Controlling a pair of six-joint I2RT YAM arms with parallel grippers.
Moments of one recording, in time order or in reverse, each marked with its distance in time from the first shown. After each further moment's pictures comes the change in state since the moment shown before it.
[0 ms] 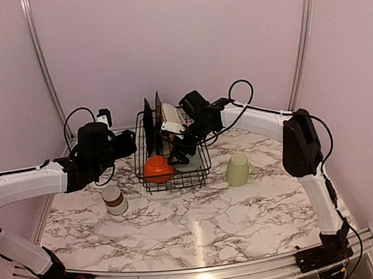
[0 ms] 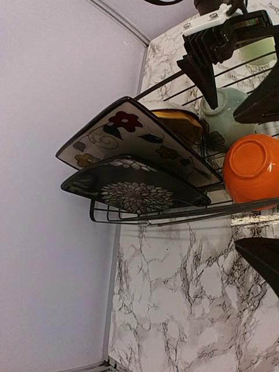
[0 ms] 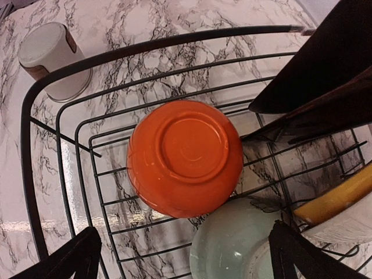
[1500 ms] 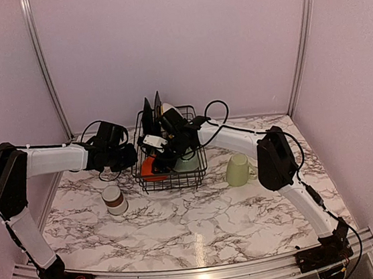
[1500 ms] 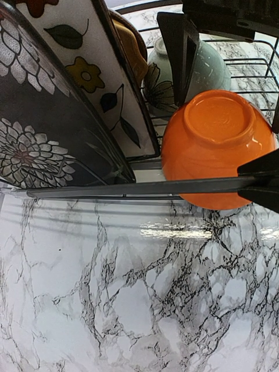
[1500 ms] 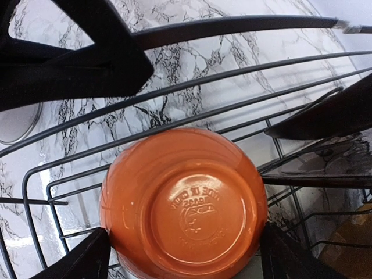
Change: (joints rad) left arm 0.157 0.336 0.241 -0.360 0.355 -0.192; right arm 0.088 0.280 0.282 0.033 0.191 0.131
